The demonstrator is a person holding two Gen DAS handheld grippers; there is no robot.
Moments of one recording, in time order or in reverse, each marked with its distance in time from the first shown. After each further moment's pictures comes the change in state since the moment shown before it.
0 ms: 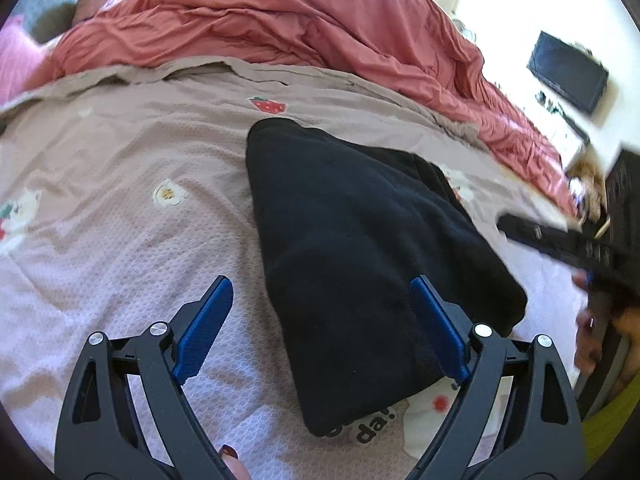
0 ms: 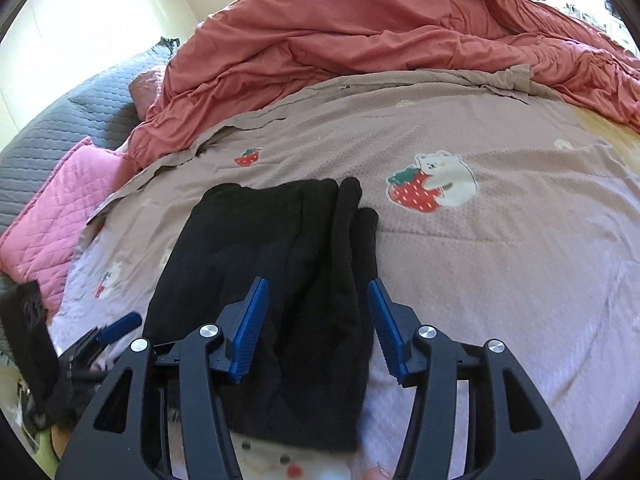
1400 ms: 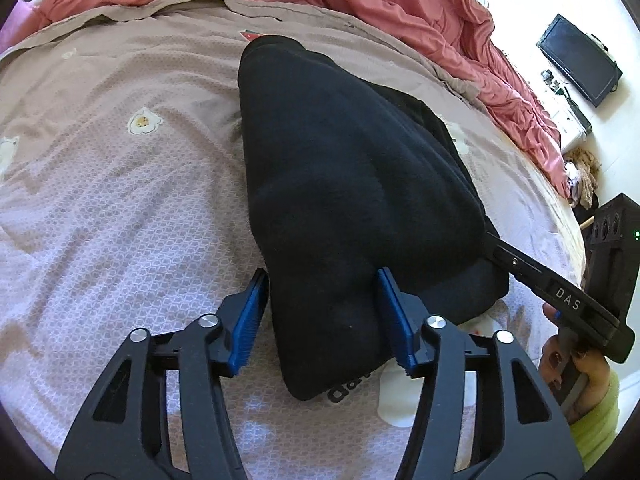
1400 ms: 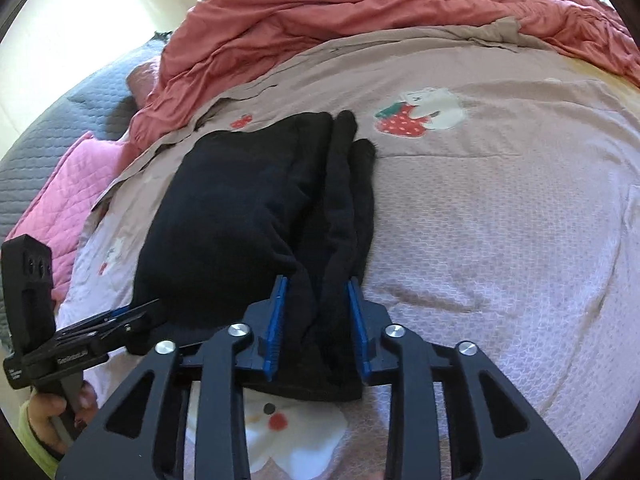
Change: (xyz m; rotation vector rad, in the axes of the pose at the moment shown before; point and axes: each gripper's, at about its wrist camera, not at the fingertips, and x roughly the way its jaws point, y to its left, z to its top) left arm 0.021 -0.009 -0.010 -0.041 0.222 -0.038; right arm 0.012 -0.015 -0.045 0.061 0.050 0.014
